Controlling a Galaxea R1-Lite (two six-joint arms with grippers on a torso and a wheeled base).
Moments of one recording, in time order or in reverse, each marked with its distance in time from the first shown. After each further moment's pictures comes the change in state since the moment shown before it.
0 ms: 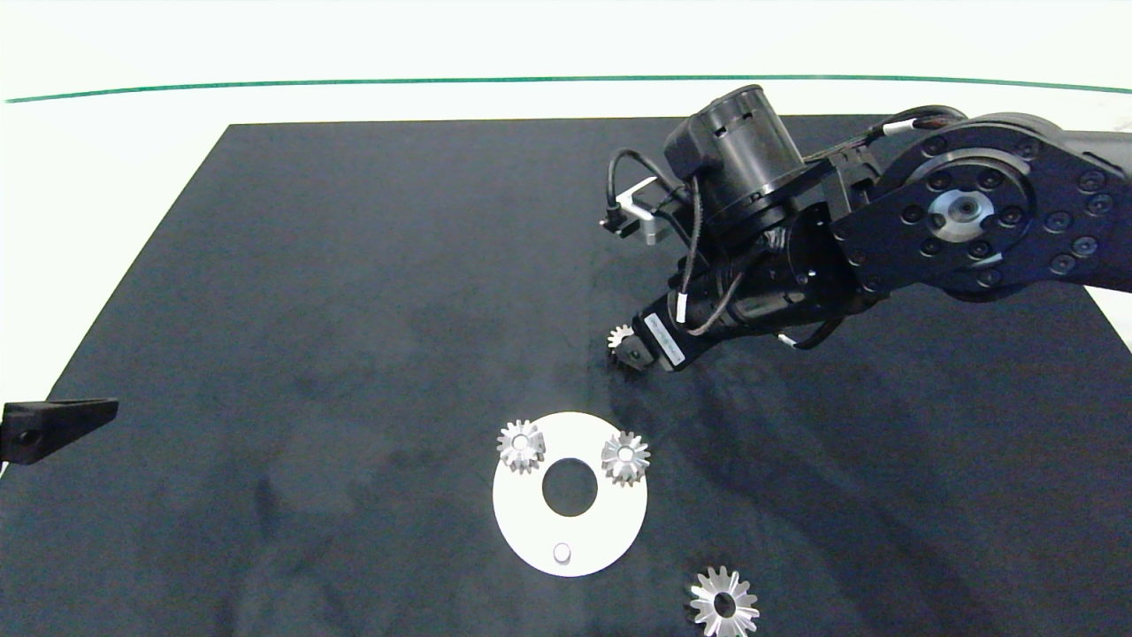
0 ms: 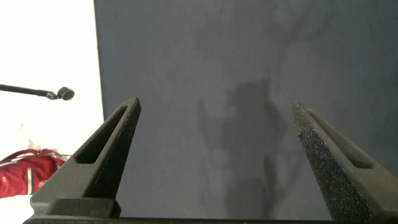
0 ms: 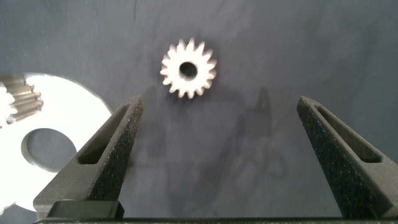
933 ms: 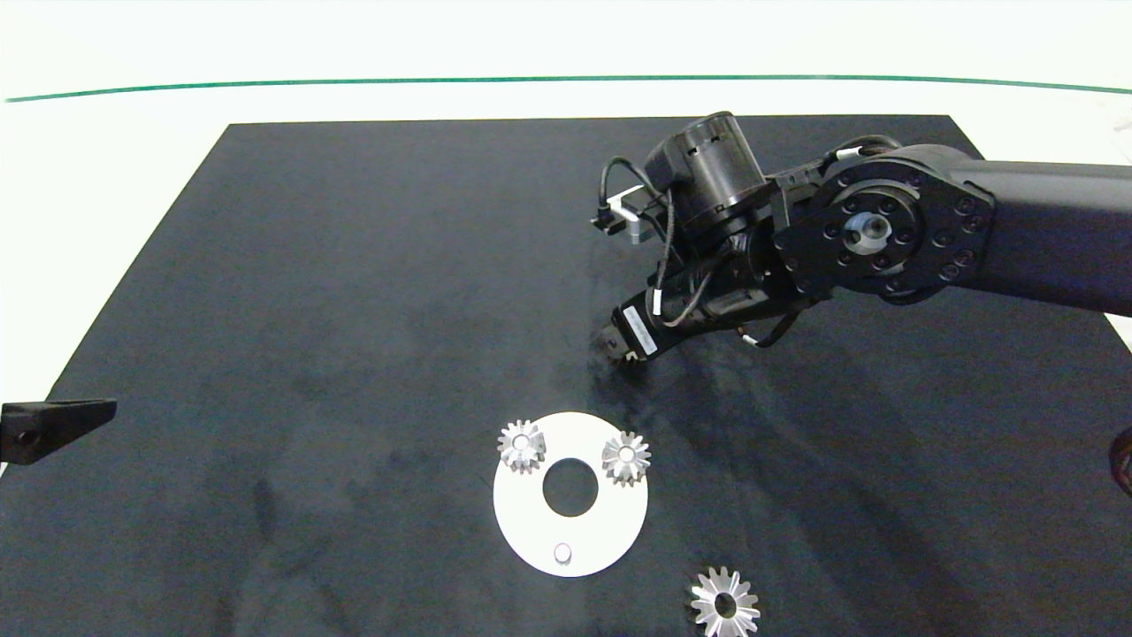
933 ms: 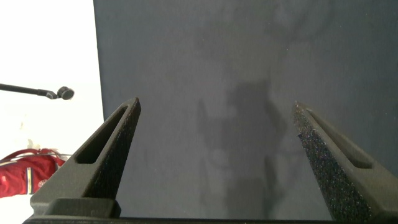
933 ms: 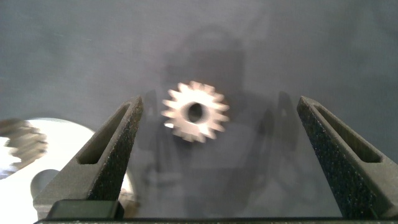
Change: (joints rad) left arm 0.000 0.000 0.001 0.000 0.000 0.000; right arm -0.036 0.114 -0.109 -0.018 0.096 0.053
